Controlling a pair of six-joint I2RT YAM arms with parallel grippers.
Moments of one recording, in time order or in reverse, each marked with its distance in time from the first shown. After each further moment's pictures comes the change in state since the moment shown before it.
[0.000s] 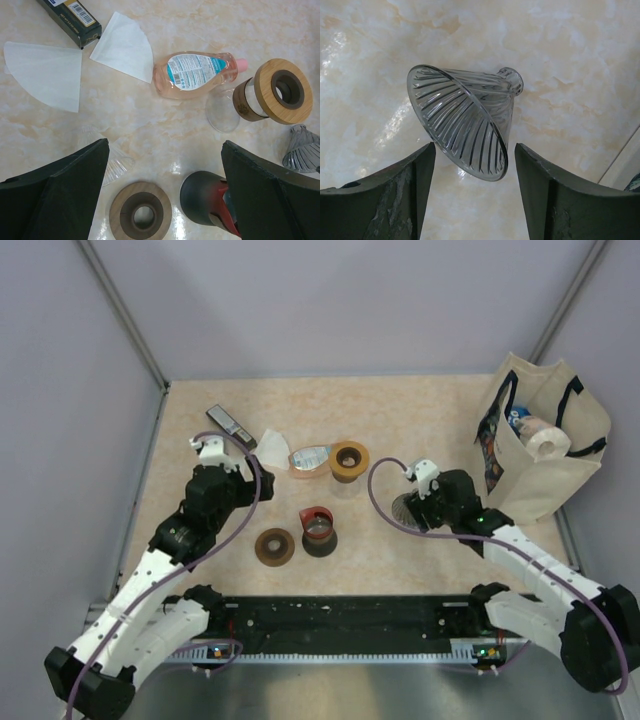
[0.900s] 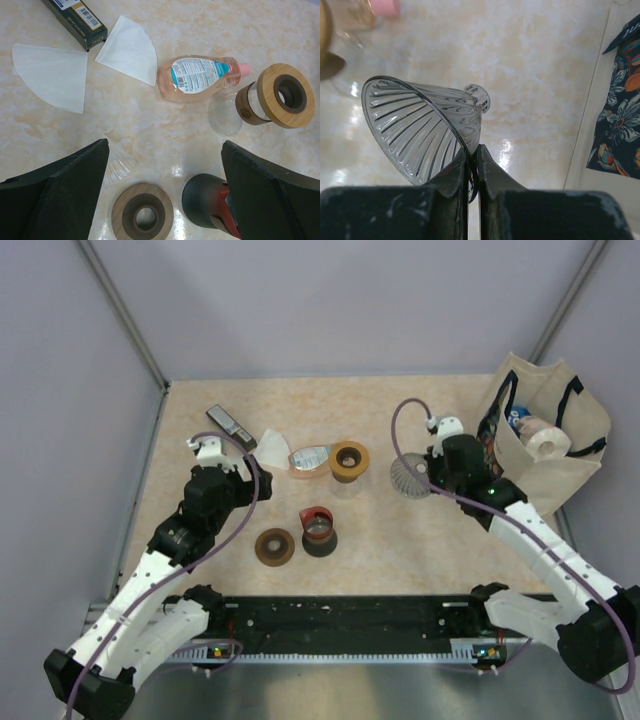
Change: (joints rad) left arm 0.000 -0.016 -0.002 -0.003 -0.017 0.001; right arm 0.005 0.061 0.235 -0.094 0.216 0.237
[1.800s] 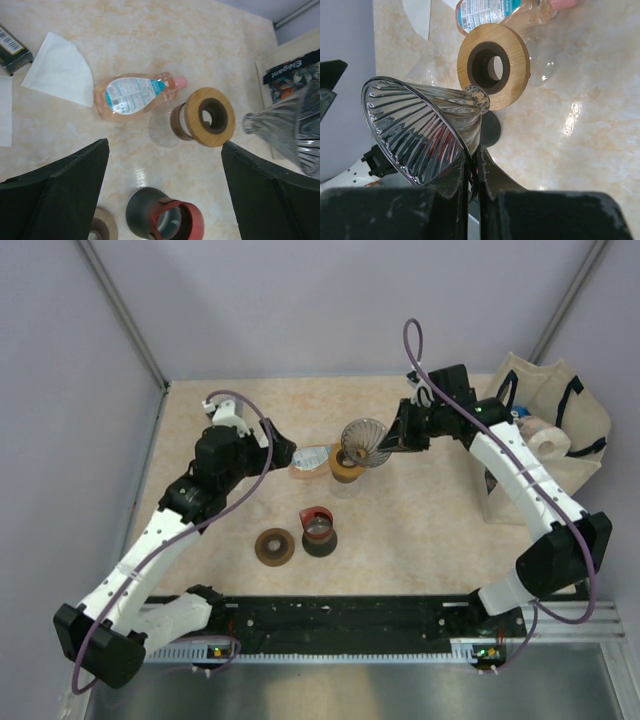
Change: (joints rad) left arm 0.000 0.254 0.246 0.019 0.161 -0.095; right arm -0.068 0.438 0.749 -0.464 -0.638 0.500
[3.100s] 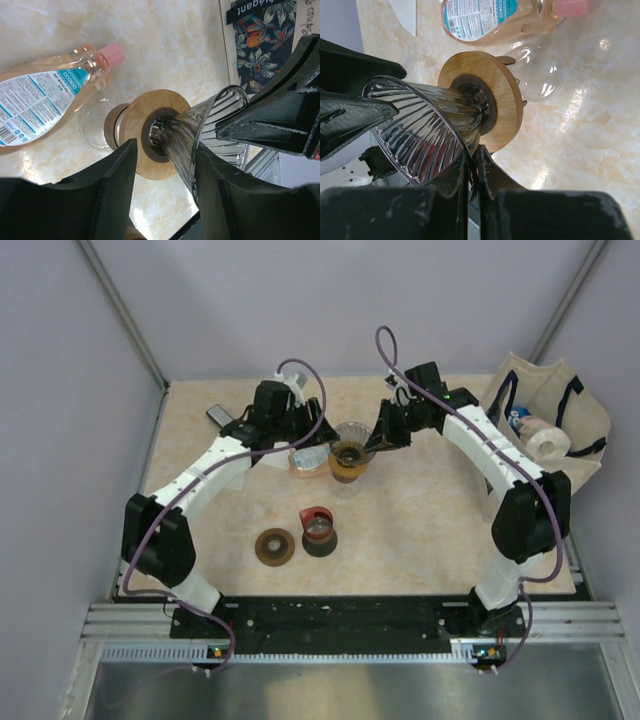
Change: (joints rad) left arm -0.001 0.603 0.380 0.042 0.439 -0.055; right arm 0.009 0.256 0.084 0.052 -0.083 -0.026
